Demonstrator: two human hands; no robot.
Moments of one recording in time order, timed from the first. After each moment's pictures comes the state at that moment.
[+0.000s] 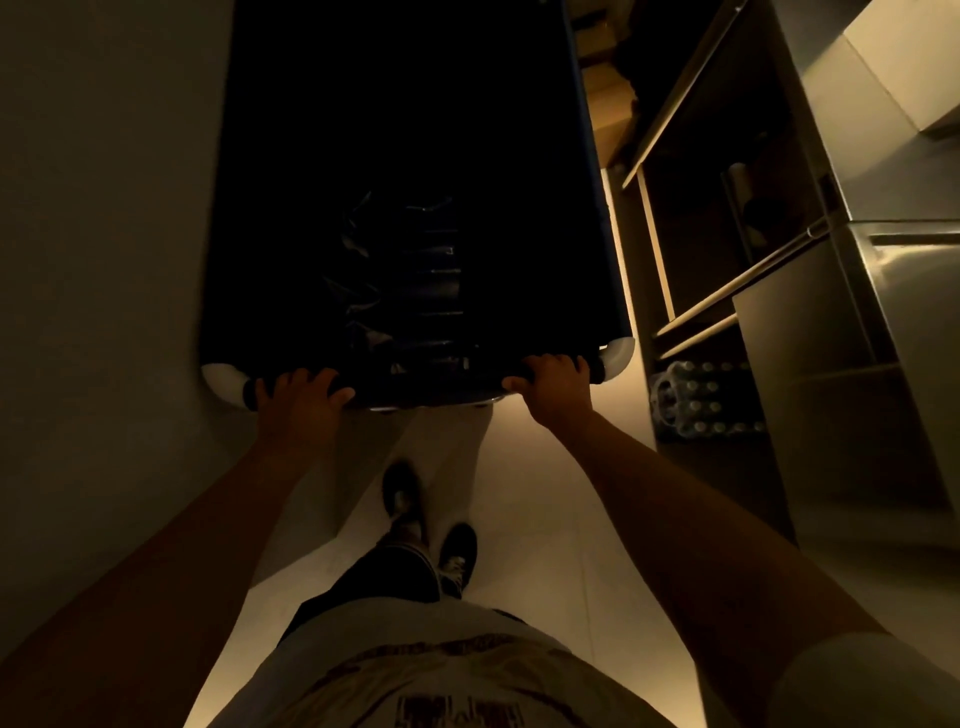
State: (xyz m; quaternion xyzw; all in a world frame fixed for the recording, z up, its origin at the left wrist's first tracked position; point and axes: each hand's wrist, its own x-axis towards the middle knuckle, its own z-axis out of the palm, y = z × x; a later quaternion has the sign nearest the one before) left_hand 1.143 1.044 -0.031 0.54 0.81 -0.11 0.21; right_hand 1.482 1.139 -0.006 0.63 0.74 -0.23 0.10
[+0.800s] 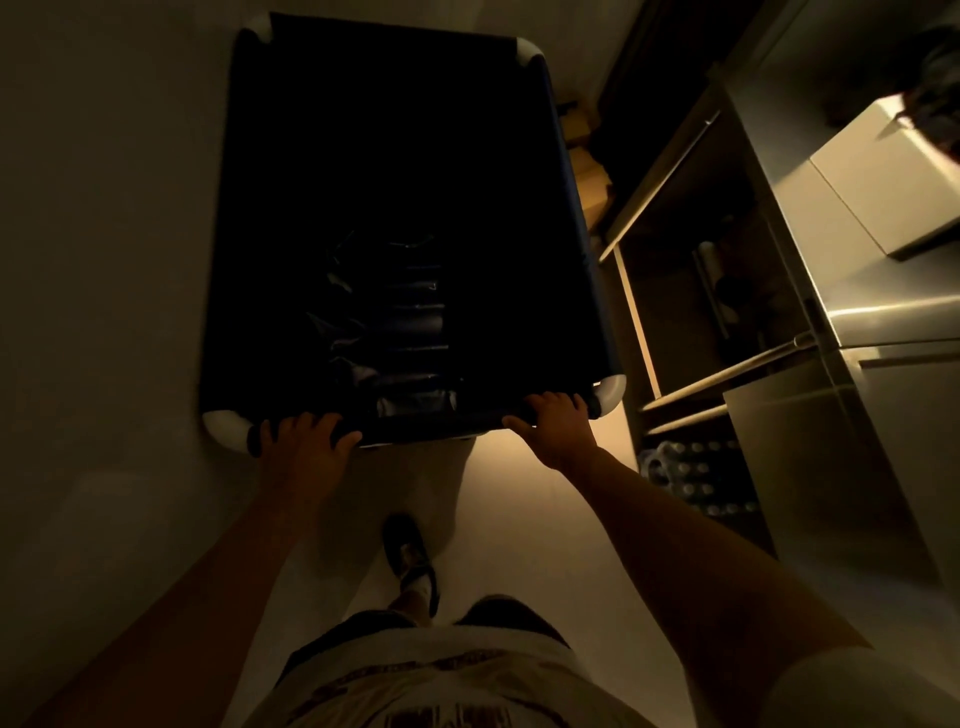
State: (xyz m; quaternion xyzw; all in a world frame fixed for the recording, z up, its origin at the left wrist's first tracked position) left_hand 1.073 1.228 -0.035 0.58 0.79 -0.05 0.19; right_hand 1.418 1.317 0.016 0.63 0.74 -0.23 0.12
